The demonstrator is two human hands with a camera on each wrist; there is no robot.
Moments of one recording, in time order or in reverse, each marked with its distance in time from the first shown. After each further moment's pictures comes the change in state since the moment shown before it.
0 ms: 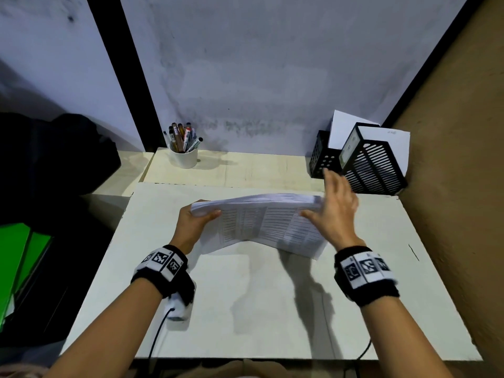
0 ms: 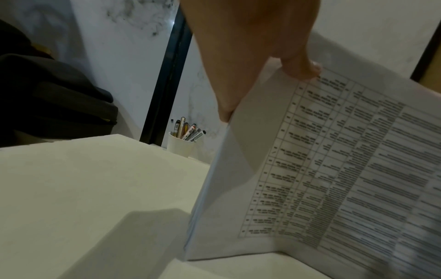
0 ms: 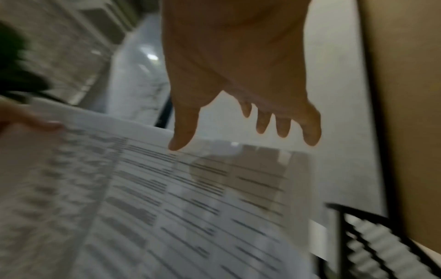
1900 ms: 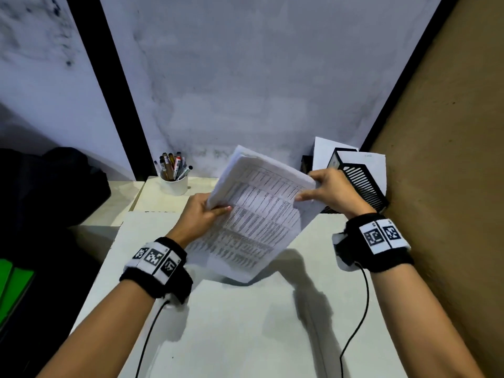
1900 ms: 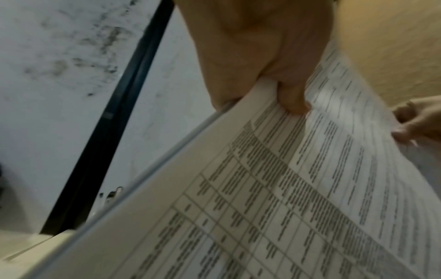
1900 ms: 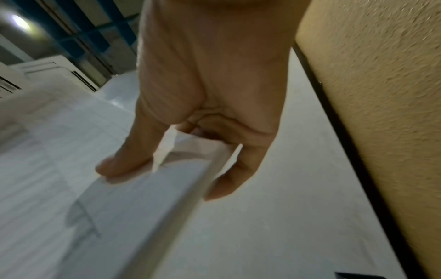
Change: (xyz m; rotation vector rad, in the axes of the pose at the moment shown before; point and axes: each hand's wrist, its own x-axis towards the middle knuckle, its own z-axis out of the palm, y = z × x) left_hand 0.016 0.081 0.030 0.383 -0.222 0.249; right_hand 0.058 -0.014 -0.091 0.287 -0.187 -0.157
